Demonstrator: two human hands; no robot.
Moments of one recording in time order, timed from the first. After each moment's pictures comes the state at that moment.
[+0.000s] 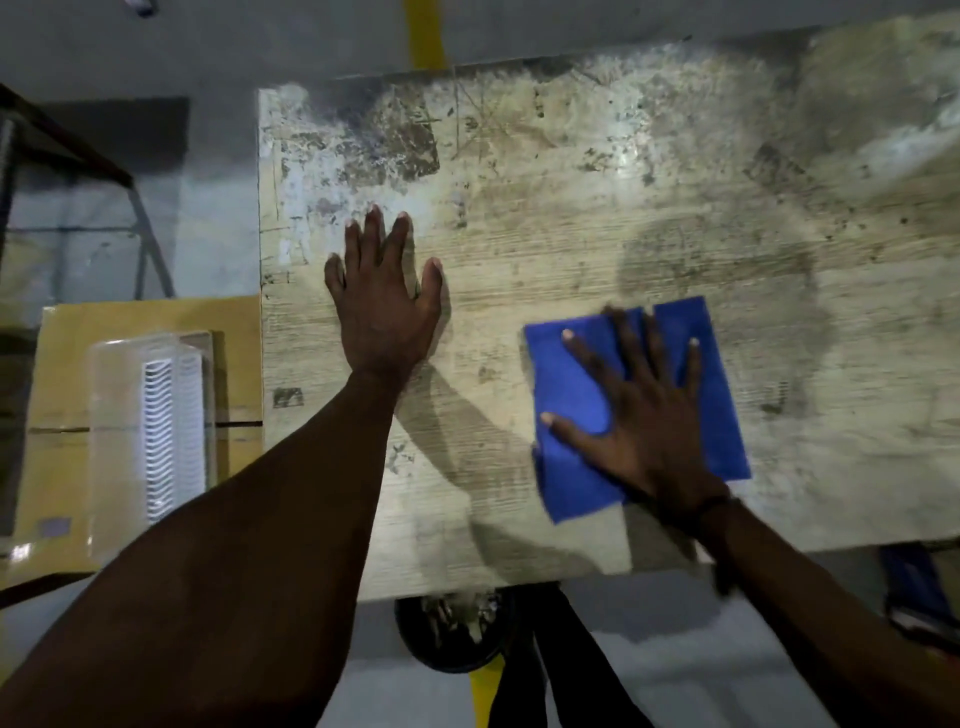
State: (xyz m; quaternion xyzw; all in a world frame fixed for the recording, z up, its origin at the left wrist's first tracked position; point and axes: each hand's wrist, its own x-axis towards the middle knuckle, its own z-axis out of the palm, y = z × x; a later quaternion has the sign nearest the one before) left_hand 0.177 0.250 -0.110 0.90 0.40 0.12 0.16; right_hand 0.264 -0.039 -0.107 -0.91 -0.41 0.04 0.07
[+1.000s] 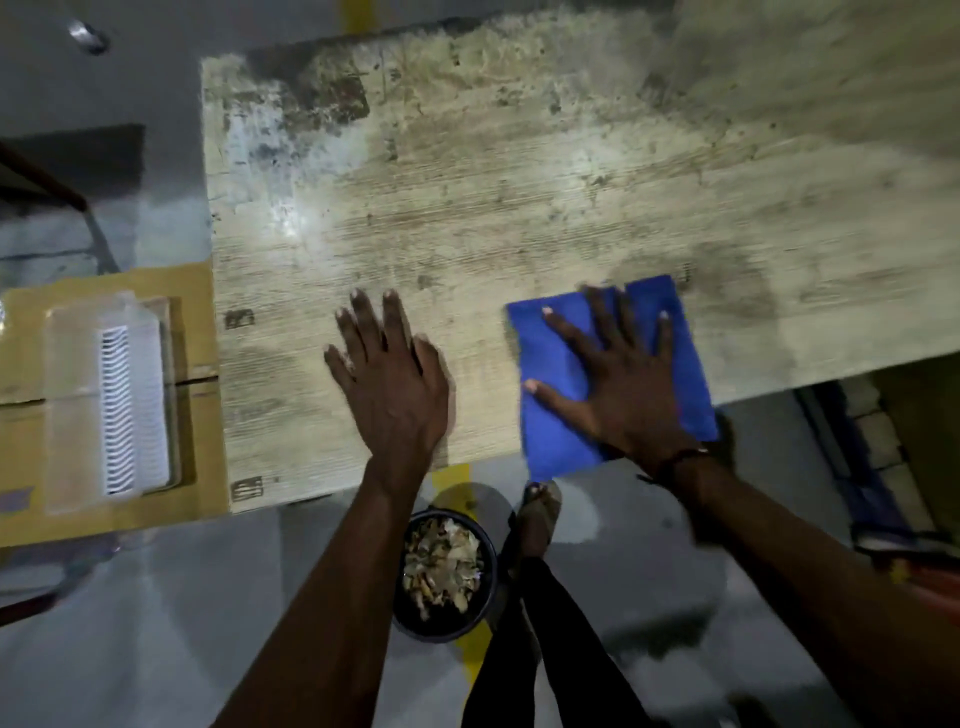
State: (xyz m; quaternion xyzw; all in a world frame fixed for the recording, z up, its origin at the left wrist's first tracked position) left_hand 0.062 0.078 -0.123 0.89 0.44 0.07 0.10; right_hand 0.200 -0.129 -0.122 -0.92 -0.38 0.00 0.07
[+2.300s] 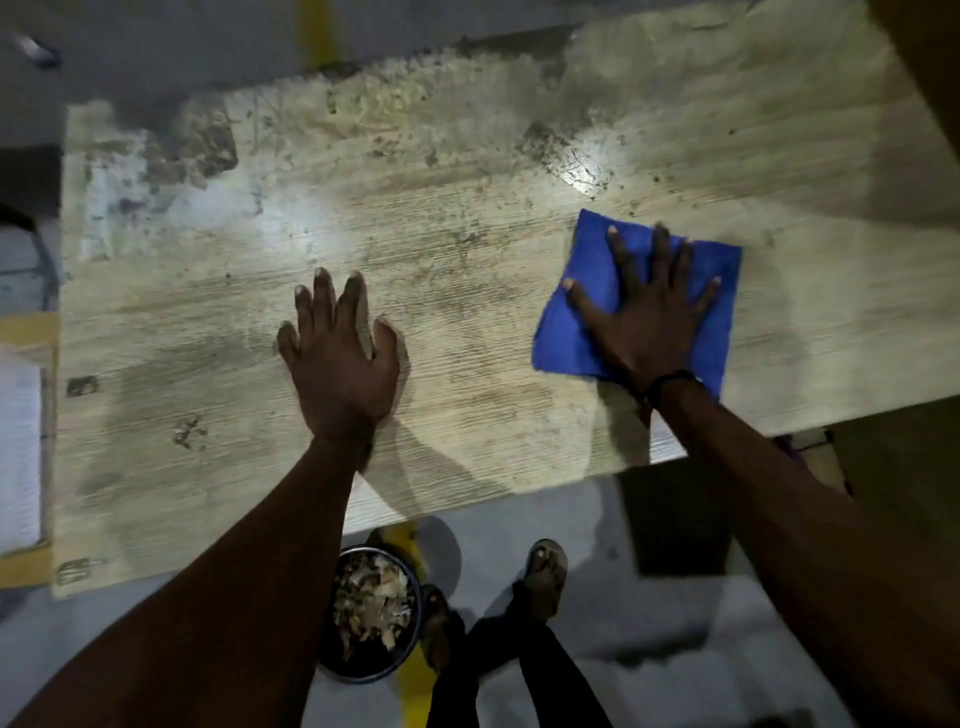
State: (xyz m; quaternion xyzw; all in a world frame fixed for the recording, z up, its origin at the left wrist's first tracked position) left_hand 0.202 0.041 -0.116 0.90 0.40 0.12 0.12; right_hand 0.418 -0.200 -0.117 -0.98 -0.18 0.04 0.12
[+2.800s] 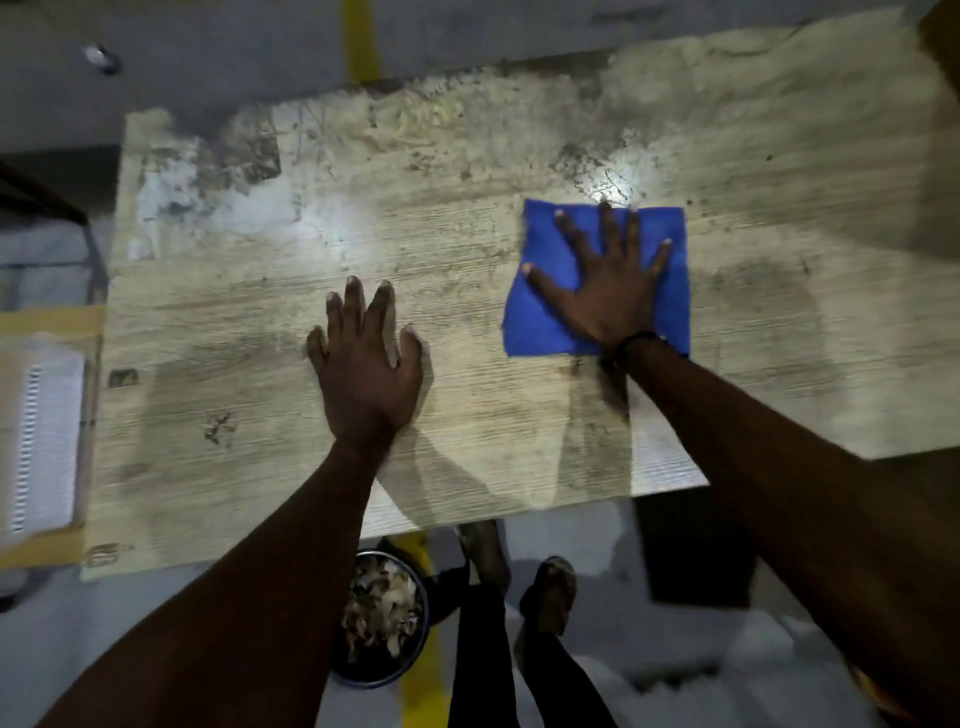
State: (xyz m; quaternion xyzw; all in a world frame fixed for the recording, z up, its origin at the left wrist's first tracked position) left_hand 0.200 0.041 -0.117 0.90 0.40 0.12 0.13; right_hand 0.438 -0.121 -0.118 -0.95 -0.29 0.02 0.12
